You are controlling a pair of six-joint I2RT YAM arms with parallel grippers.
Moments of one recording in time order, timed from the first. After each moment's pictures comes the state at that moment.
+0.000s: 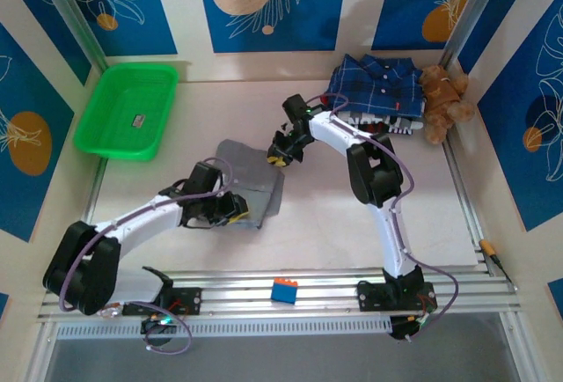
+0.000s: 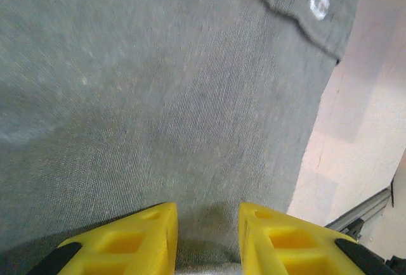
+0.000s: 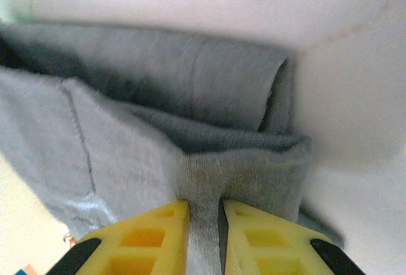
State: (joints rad) left arm -0.51 1.31 0.61 -0.31 0.44 -0.91; right arm 0.49 2.33 1.89 -0.84 -0.57 0.79
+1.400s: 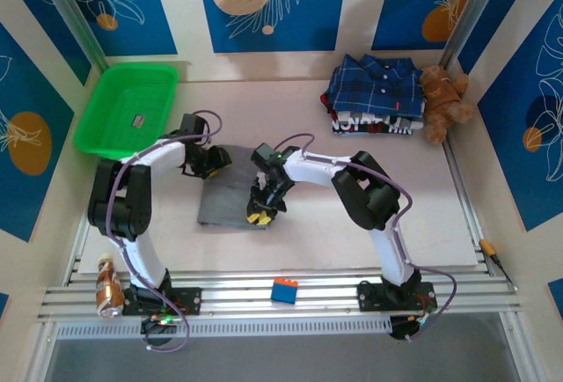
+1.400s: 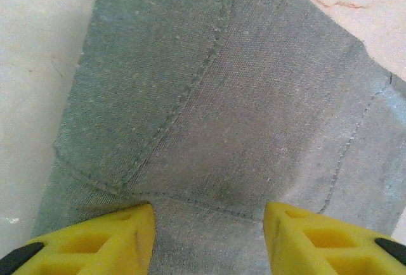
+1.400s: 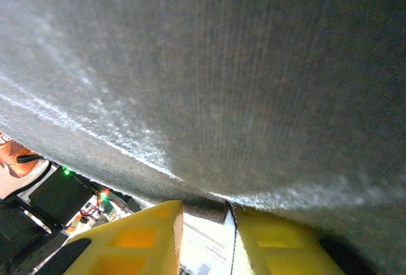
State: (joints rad) left arm -0.20 1.82 1.15 -0.49 0.30 -0.61; right arm 0.80 2.13 1.49 -0.81 -0.69 0.79
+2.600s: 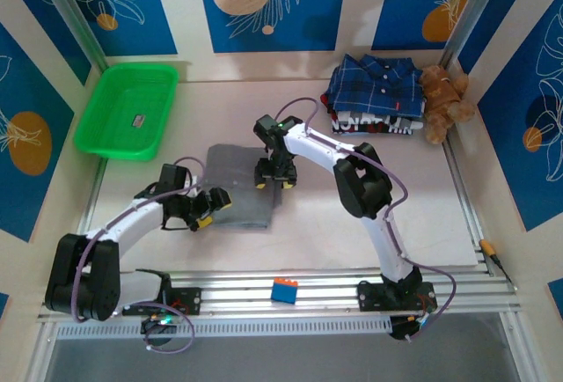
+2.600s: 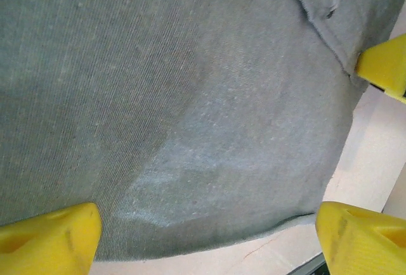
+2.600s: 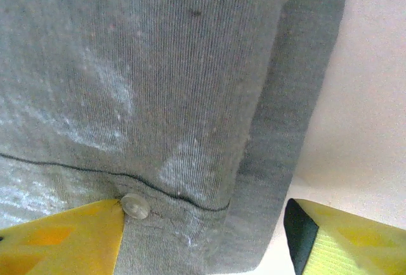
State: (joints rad) left arm -0.19 1.26 0.54 -0.39 0.55 -0.72; right arm 0.70 2.27 1.88 -1.11 -0.23 0.61
